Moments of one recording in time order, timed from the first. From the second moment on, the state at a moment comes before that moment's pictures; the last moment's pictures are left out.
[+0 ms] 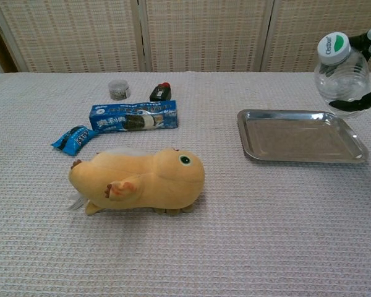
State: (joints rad) left arm -0.17 -1.13 0.06 -1.61 1.54 1.32 0.15; right arm 0.49 -1.46 0.14 -1.35 -1.48 1.35 -0.08
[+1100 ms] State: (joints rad) left arm -0.17 -1.13 0.06 -1.62 1.54 1.31 0.16; right arm 0.52 -1.35 0.08 -1.40 -1.62 1.33 0.52
